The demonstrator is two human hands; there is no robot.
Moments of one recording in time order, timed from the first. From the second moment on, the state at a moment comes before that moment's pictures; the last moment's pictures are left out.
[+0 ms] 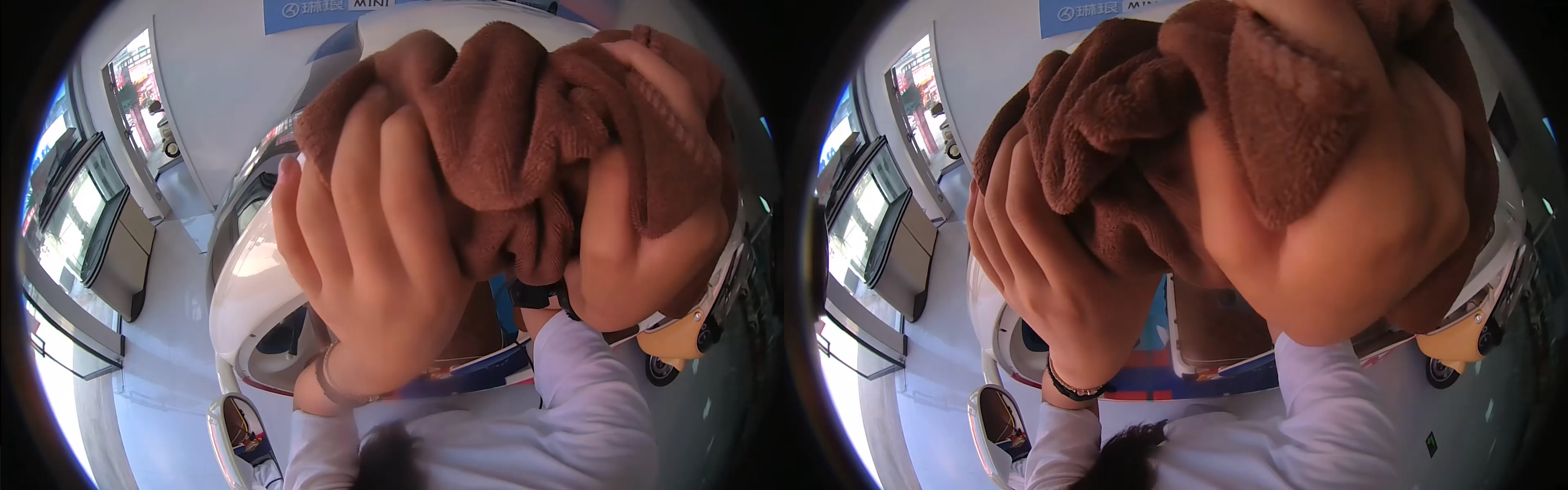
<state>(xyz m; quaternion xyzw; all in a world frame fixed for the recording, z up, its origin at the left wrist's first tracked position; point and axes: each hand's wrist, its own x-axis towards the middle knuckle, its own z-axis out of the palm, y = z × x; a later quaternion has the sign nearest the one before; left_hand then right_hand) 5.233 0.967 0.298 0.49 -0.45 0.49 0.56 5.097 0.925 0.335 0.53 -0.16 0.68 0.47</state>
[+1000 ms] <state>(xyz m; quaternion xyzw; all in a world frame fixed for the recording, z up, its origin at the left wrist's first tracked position) 5.179 1.033 0.192 0.59 -0.52 0.36 0.49 4.970 0.918 0.149 0.73 -0.29 0.60 -0.15</state>
